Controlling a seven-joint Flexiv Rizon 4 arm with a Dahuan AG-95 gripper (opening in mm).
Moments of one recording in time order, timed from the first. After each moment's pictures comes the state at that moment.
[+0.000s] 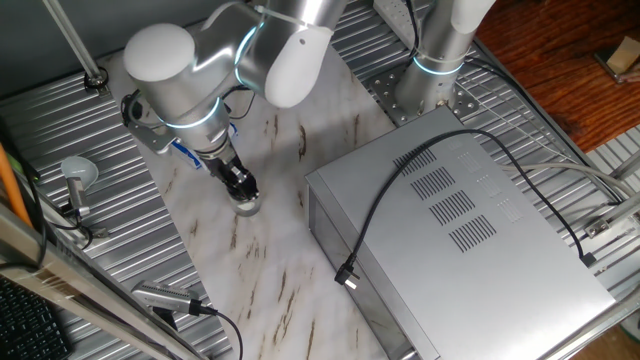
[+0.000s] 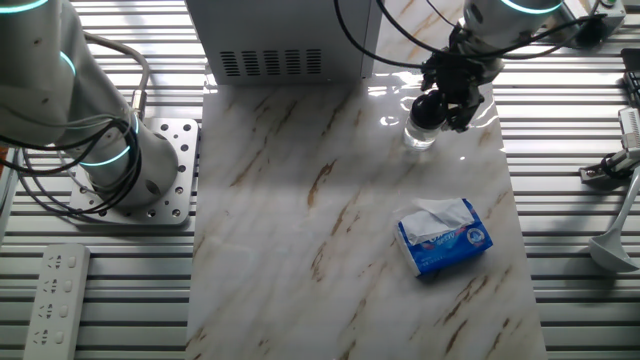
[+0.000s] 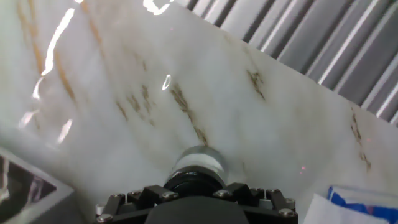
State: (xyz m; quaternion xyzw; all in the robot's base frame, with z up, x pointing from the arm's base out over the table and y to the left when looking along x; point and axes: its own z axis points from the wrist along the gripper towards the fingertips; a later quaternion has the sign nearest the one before) arm 0.567 0.079 0.100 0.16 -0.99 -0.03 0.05
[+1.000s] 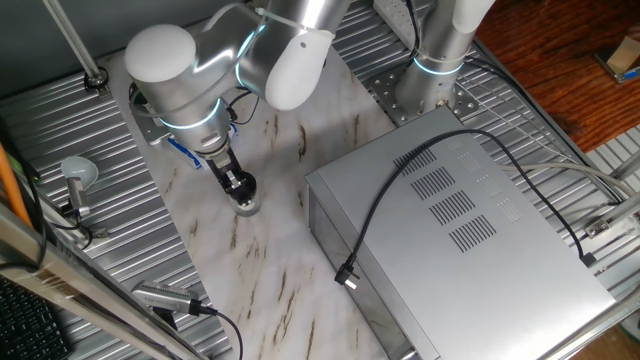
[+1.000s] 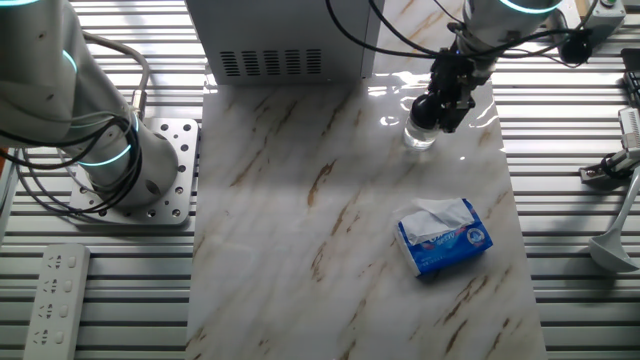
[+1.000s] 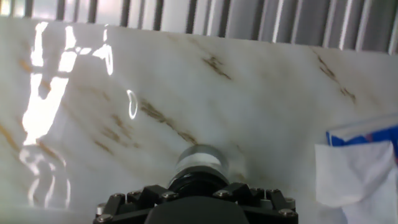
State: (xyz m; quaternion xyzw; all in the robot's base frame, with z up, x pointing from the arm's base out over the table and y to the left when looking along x) arm 0.566 0.078 0.099 0.02 -1.00 -0.02 0.05
